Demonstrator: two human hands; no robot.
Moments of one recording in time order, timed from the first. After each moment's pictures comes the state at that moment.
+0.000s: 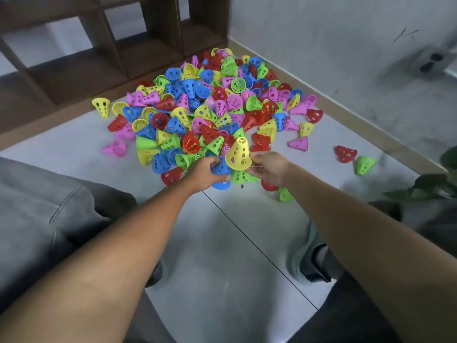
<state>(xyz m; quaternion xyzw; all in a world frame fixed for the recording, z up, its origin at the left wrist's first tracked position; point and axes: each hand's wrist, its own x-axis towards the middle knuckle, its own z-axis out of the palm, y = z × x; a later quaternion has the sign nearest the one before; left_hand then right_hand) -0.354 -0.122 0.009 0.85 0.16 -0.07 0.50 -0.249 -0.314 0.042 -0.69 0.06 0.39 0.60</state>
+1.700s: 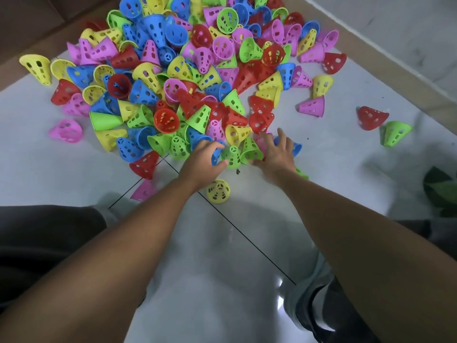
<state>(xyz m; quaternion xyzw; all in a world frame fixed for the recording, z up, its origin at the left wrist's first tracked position) -0.272 -0.131 -0.102 0.91 0.13 -0.08 0.39 -0.171 -0.334 -0.121 -0.97 -0.11 0.18 0.13</state>
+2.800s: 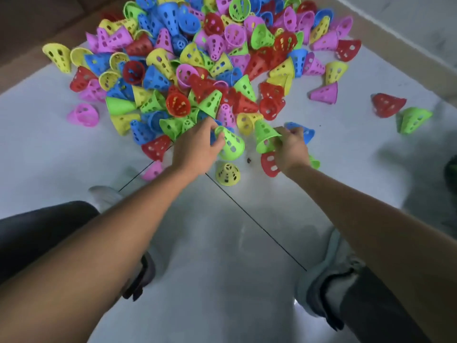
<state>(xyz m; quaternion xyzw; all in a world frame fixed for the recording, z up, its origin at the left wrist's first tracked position) -0.312 -0.129 -0.054 0.96 0.14 0.05 0.25 -0.208 -0.345 -0.110 -0.95 -0.10 0.12 0.27</state>
